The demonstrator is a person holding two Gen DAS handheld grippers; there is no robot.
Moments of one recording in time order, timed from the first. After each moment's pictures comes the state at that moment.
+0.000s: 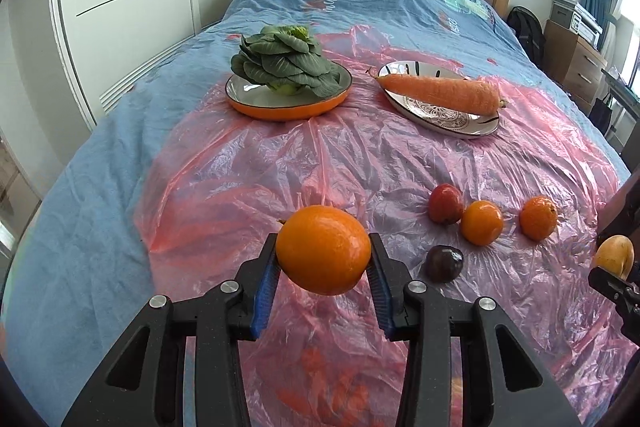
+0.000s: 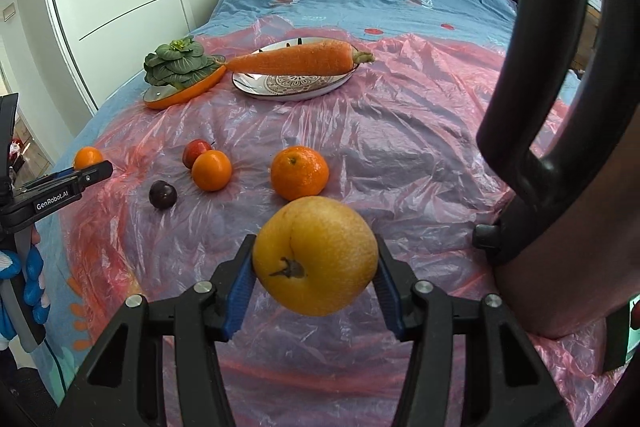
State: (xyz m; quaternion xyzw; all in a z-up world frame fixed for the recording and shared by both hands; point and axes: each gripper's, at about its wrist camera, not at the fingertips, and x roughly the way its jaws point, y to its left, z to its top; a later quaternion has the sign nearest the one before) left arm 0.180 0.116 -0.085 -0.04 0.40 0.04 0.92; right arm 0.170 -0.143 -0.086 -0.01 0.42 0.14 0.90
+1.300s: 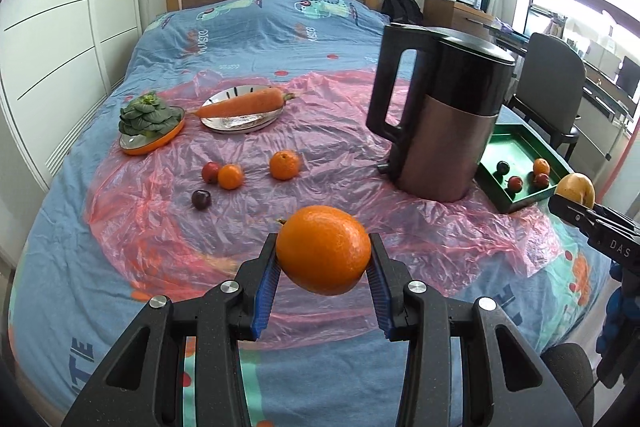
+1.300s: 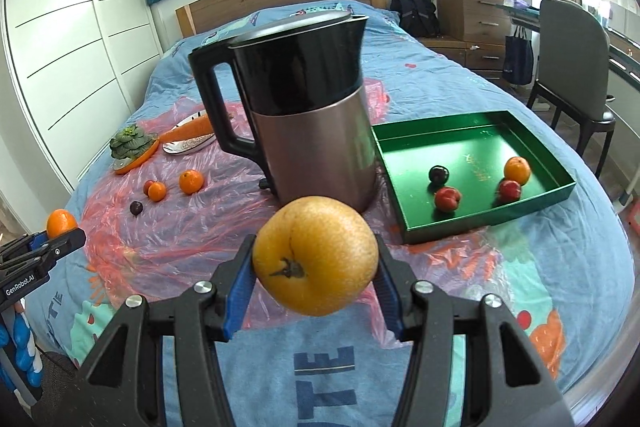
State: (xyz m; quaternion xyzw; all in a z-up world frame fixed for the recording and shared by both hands) left arm 0.010 -0.092 0.014 0.04 0.37 -0.13 0.92; right arm -0.023 -0.343 0.001 0.09 0.35 0.01 0.93
